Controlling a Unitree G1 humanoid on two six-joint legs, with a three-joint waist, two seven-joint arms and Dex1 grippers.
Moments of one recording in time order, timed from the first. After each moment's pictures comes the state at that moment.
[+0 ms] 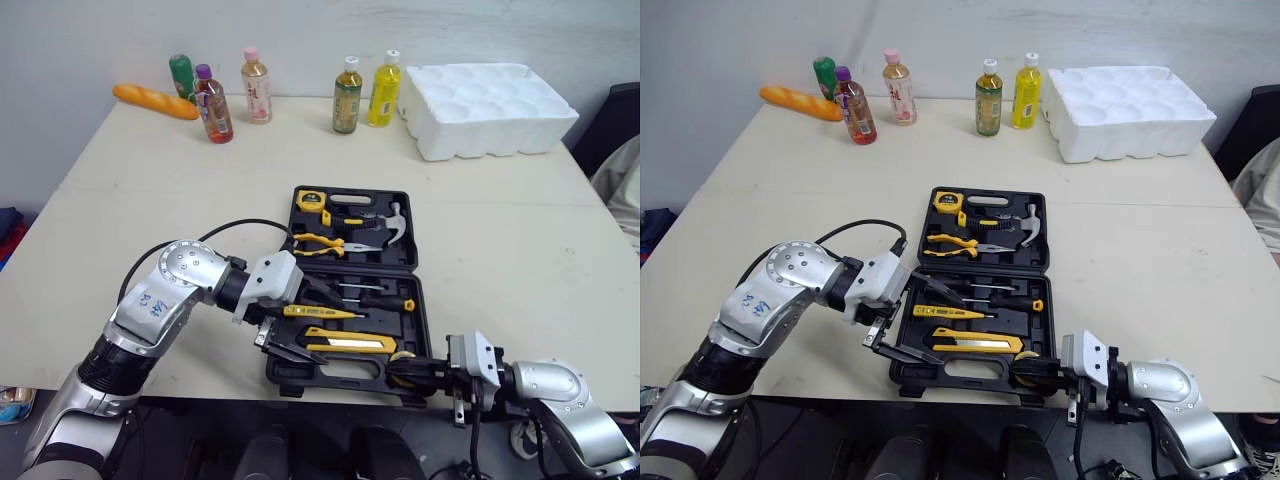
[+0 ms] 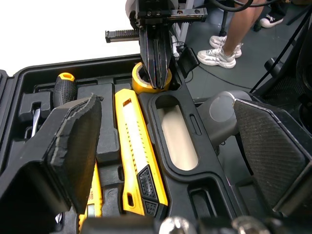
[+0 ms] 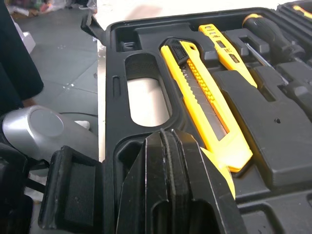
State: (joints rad) left arm -0.56 0.68 -0.27 -0.26 -0.44 0.44 -1.29; right arm 0.14 -0.73 0.07 -0.28 0.45 0.07 1.13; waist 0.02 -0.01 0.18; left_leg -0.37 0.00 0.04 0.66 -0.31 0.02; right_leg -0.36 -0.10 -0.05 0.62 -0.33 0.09
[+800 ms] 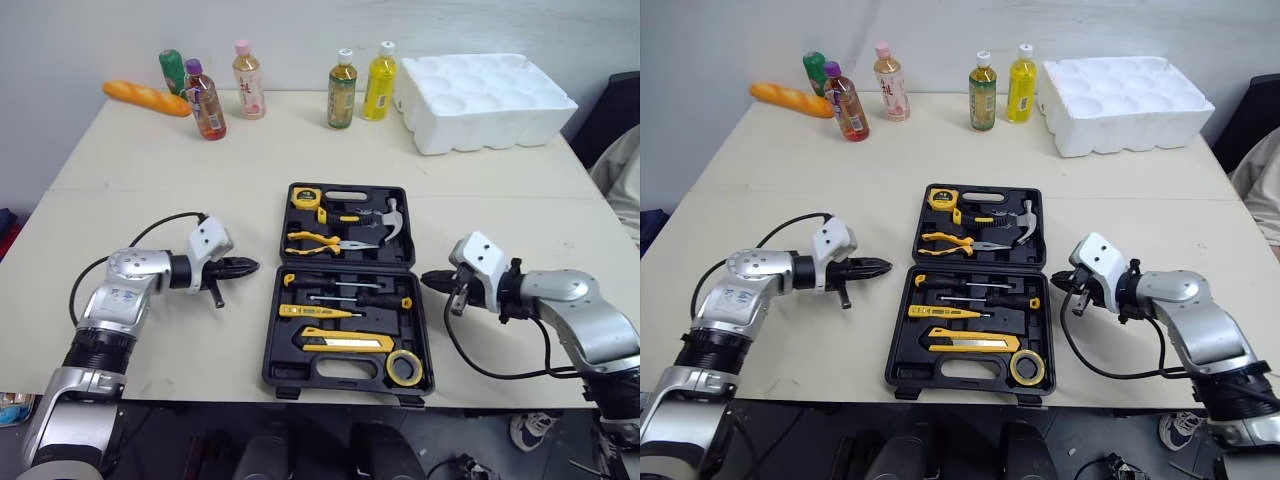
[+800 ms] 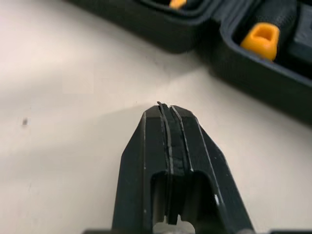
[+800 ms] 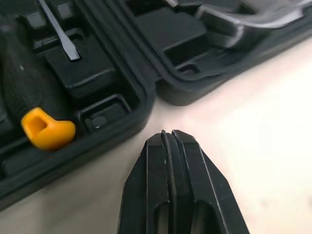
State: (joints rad) left arm -0.58 0.66 -0.09 0.35 -0.18 0.26 -1.00; right arm -0.38 -0.82 0.11 -0.03 0.27 0.46 0.89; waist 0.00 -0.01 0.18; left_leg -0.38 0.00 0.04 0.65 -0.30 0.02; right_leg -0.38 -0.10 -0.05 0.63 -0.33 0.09
